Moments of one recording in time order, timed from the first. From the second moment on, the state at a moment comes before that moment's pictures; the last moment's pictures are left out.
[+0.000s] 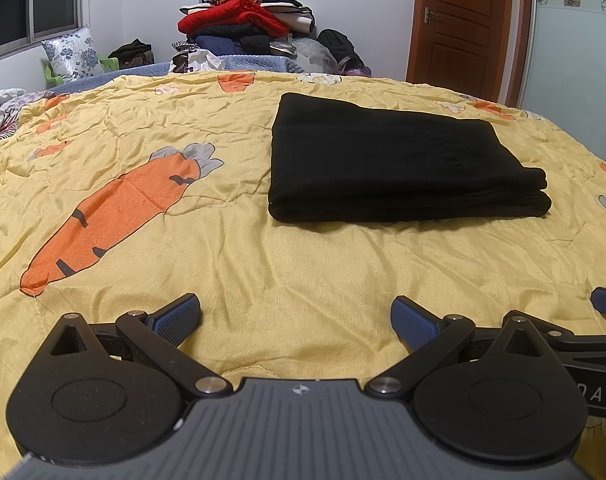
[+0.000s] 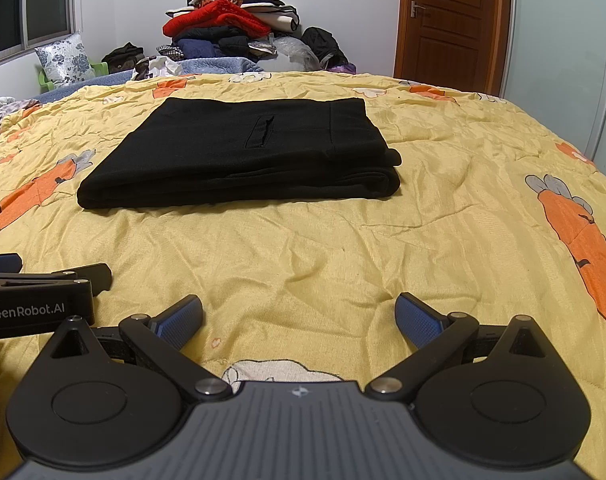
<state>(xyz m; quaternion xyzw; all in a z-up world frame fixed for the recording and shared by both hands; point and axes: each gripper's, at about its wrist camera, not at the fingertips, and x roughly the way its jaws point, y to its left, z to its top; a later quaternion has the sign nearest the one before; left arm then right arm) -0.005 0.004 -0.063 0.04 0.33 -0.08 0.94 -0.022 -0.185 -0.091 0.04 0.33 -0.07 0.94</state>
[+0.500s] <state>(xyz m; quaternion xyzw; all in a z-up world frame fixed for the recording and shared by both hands) -0.005 0.004 -0.063 0.04 0.33 -0.08 0.94 -0.023 -0.185 -0.091 0.04 0.33 -0.07 0.94</state>
